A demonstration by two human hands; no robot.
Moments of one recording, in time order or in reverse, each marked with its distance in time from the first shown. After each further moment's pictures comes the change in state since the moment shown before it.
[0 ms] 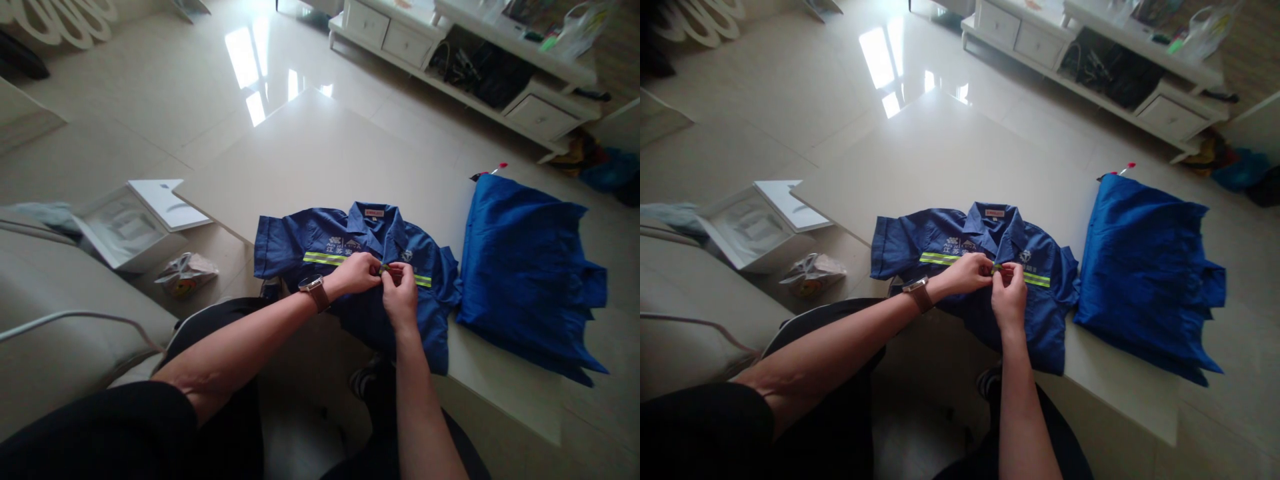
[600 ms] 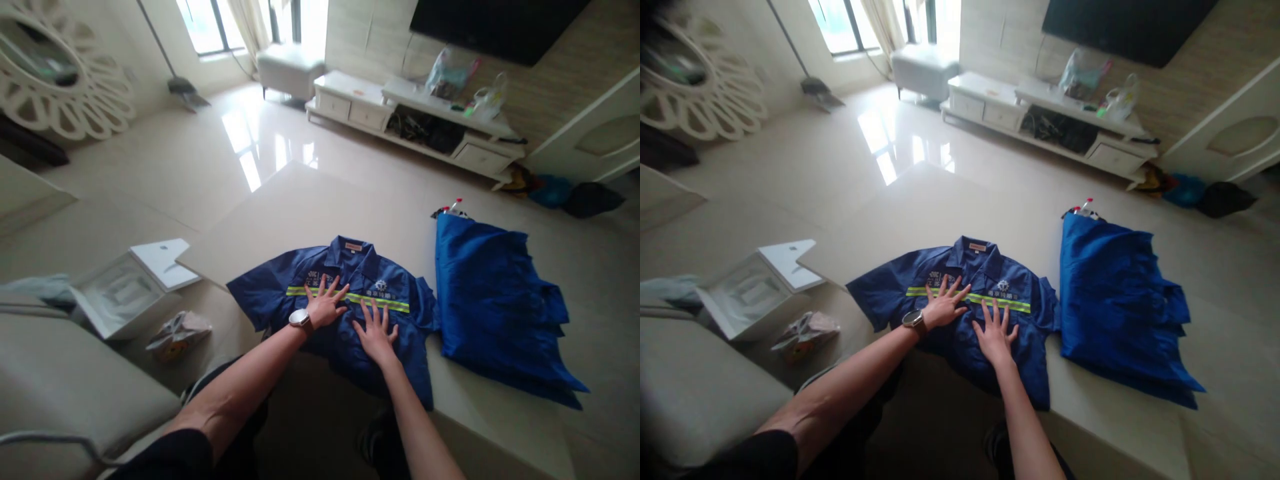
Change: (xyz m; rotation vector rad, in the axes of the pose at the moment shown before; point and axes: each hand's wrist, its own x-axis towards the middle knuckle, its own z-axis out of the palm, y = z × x) left_hand 0.025 -0.067 -0.012 0.530 -0.090 -0.232; right_hand 0.010 0.054 0.012 -0.815 -0.406 0.073
